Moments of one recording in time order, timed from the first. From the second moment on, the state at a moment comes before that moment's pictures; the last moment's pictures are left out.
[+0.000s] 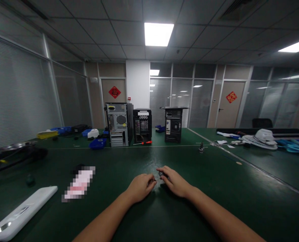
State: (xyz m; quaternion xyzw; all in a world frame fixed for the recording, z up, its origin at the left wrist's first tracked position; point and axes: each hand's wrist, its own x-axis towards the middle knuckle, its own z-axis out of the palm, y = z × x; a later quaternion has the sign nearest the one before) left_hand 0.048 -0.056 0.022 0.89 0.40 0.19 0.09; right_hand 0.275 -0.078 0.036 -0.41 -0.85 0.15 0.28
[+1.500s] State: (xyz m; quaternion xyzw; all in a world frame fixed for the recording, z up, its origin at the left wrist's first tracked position) left_hand 0.038 -0.045 0.018 0.90 0.40 0.15 0.06; right_hand 0.511 -0.022 -0.008 -0.78 -0.56 0.00 0.27
